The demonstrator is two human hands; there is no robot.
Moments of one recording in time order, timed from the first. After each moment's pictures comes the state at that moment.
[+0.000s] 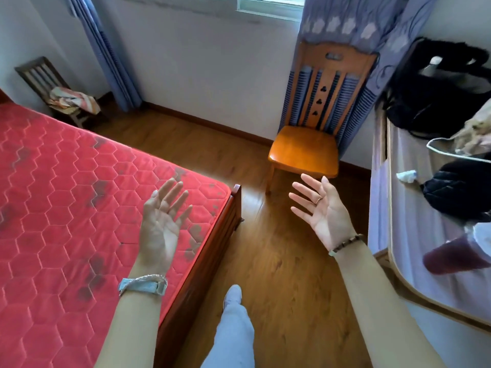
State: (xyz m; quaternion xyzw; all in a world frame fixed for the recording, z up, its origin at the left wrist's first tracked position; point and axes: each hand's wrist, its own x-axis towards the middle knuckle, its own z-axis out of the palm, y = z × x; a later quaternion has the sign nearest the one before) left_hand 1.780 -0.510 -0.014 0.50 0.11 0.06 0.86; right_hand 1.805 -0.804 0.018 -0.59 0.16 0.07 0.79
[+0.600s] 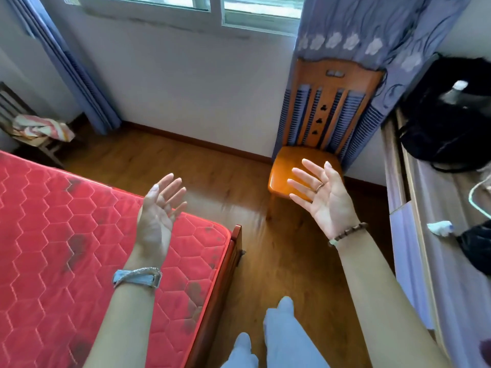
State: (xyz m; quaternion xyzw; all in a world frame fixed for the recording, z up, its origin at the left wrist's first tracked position) left_hand 2.052 -0.477 -0.003 0.56 0.10 0.02 0.82; right_hand 2.051 -0.778 0.050 -0.57 0.16 0.03 0.80
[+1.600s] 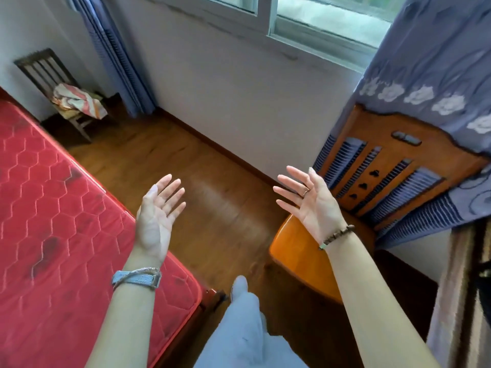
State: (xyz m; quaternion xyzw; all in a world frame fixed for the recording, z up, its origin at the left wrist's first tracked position) left_hand 2.349 -0.577 -0.031 0.51 0.24 0.14 0.82; right_hand 2.445 -0.855 0.013 -0.57 0.10 0.24 0.78
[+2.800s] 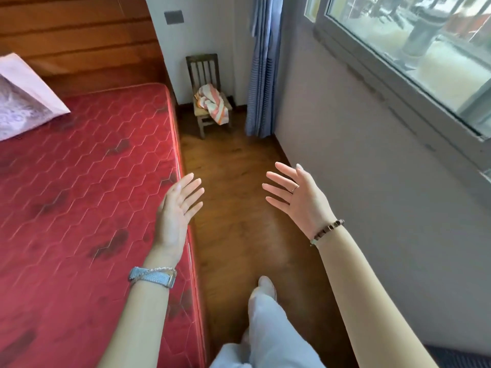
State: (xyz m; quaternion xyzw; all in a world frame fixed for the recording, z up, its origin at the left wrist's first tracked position) left_hand 2.535 -0.318 -0.010 0.47 0.38 0.36 0.71; right_hand 2.743 -0.448 0.026 -0.56 -0.11 0.49 0.66
